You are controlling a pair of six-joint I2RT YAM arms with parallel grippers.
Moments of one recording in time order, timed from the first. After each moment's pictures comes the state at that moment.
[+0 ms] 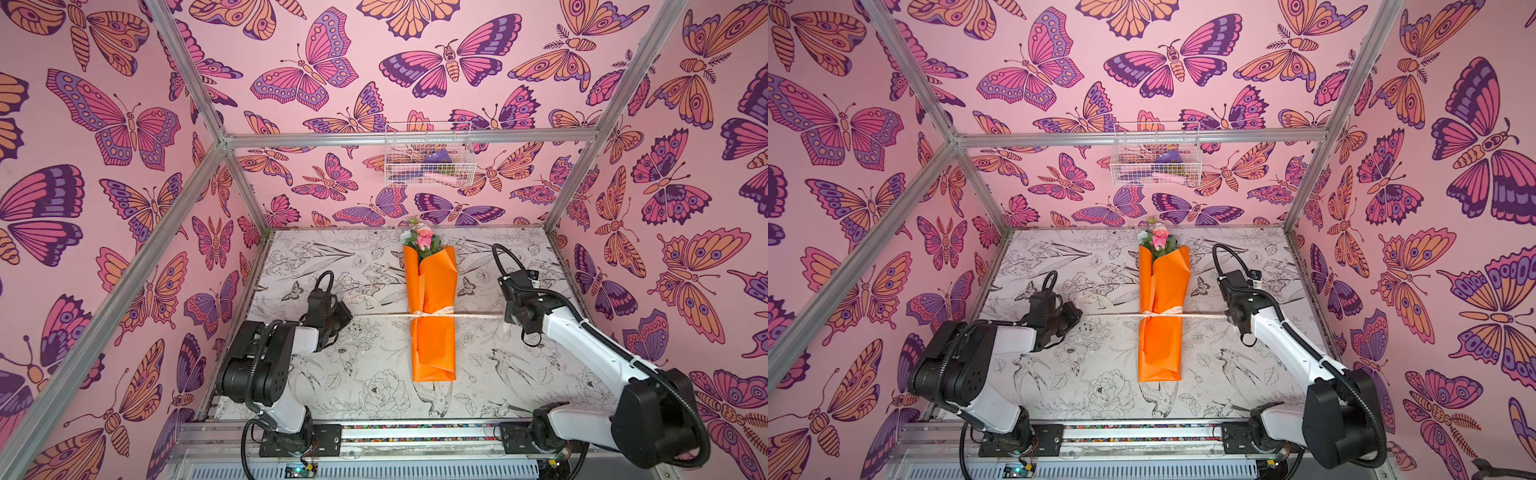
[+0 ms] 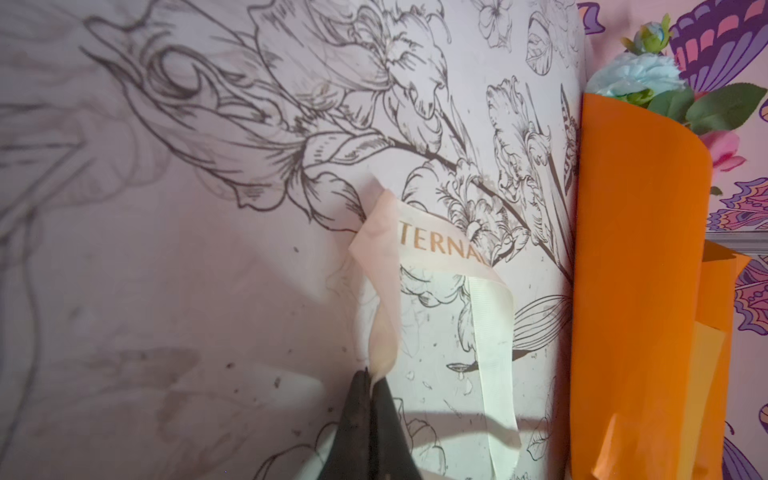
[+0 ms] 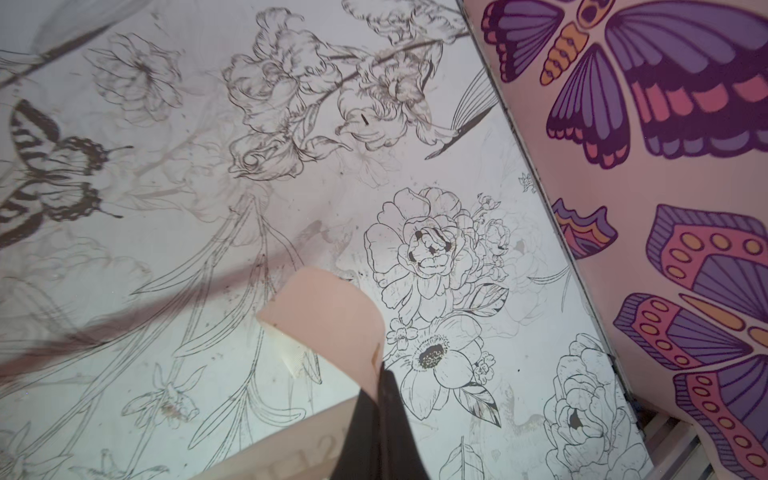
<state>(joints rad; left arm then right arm) -0.12 1.64 0.52 0.37 0.25 -0.83 0.25 1.32 0.88 -0.76 0.55 0.52</state>
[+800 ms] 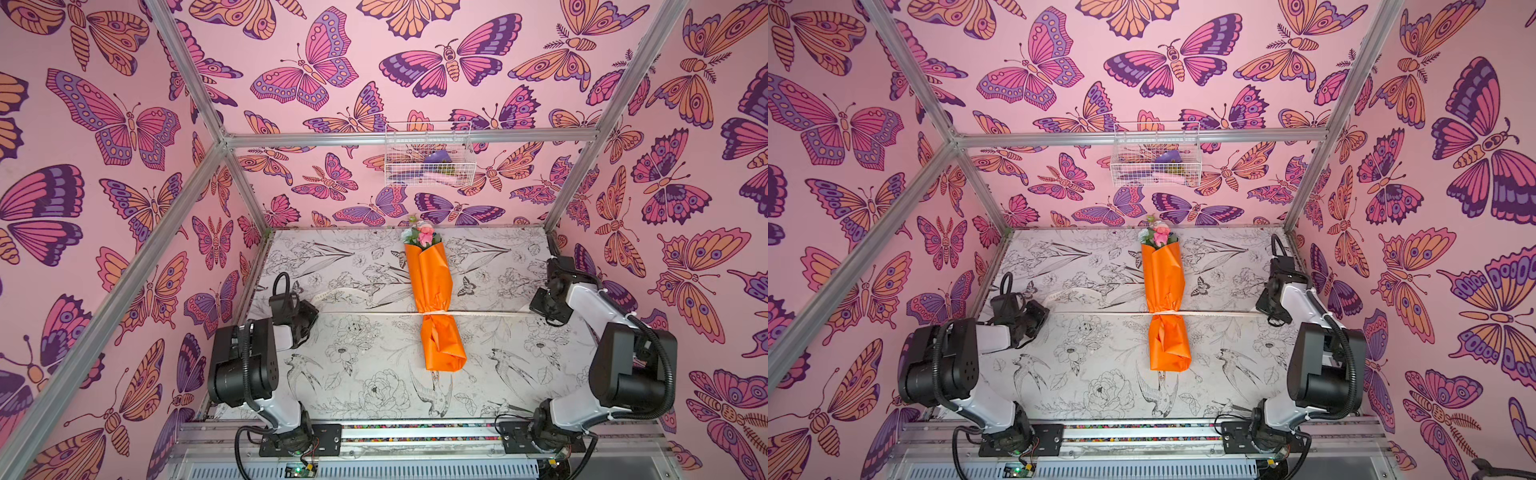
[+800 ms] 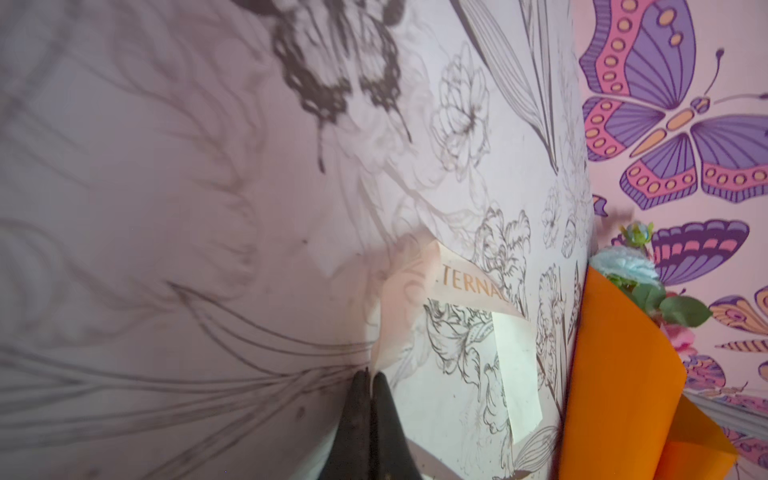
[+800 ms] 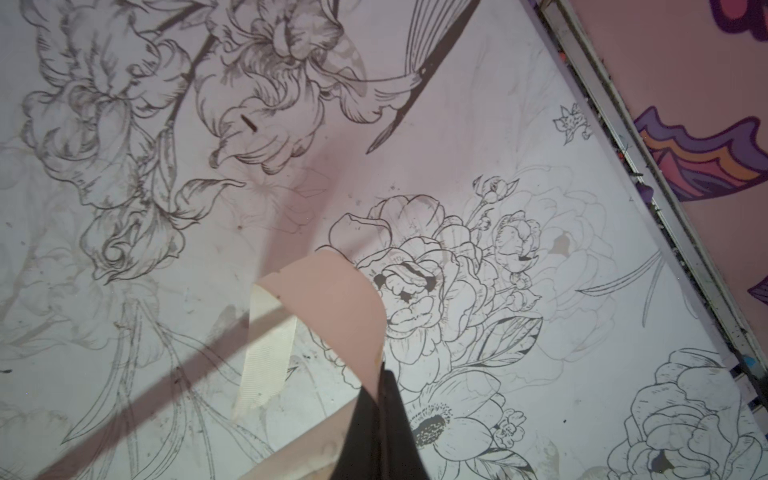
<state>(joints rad) 0.25 1.64 0.52 0.34 0.34 -0.86 -0.21 1.56 1.02 -0.73 0.17 0.43</state>
